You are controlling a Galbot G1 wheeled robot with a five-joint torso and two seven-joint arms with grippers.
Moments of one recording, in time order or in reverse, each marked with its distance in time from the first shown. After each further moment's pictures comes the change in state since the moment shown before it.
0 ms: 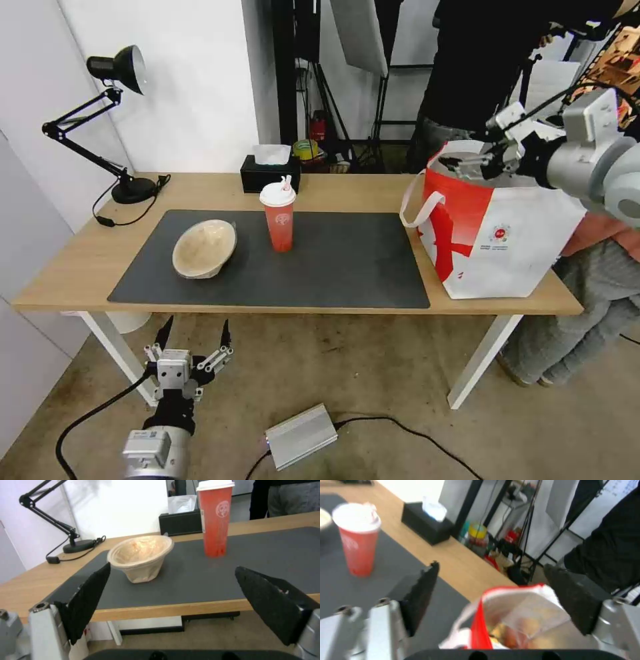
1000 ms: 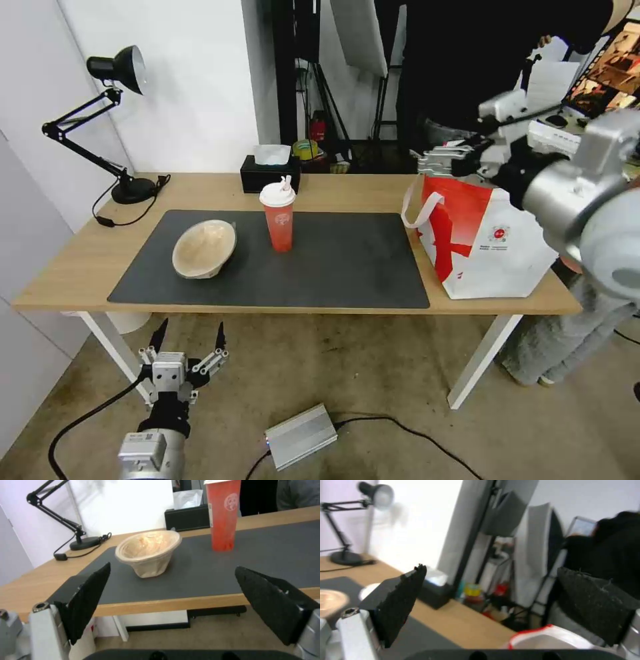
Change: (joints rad) left arm 0.006 -0.001 -0.027 0.008 0.002 -0.001 -0.002; right arm -0.576 0.077 0.393 0.268 -0.110 0.318 0.305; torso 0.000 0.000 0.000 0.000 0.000
